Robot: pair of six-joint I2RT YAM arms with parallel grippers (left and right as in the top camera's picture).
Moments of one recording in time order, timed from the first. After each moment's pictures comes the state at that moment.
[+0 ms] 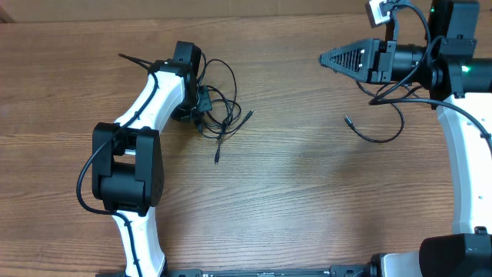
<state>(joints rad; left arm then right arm) -0.18 2.13 1.61 -0.87 0.00 -0.42 -0.05 1.60 1.65 -0.82 -1.43 0.19</state>
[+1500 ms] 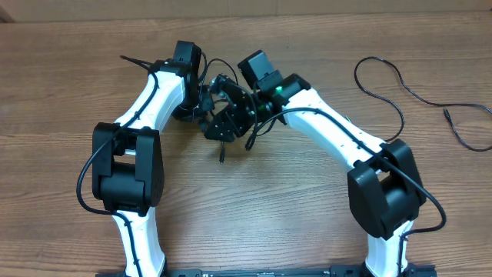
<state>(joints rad) -0.18 2.13 1.61 -0.86 0.07 -0.43 0.60 2.04 1.64 -0.66 -0.69 -0.09</state>
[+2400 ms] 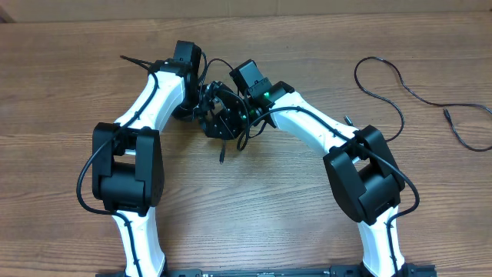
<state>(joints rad) -0.18 2.13 1.61 -0.86 0.07 -0.43 0.61 2.17 1.64 -0.54 -0.65 -0.08</state>
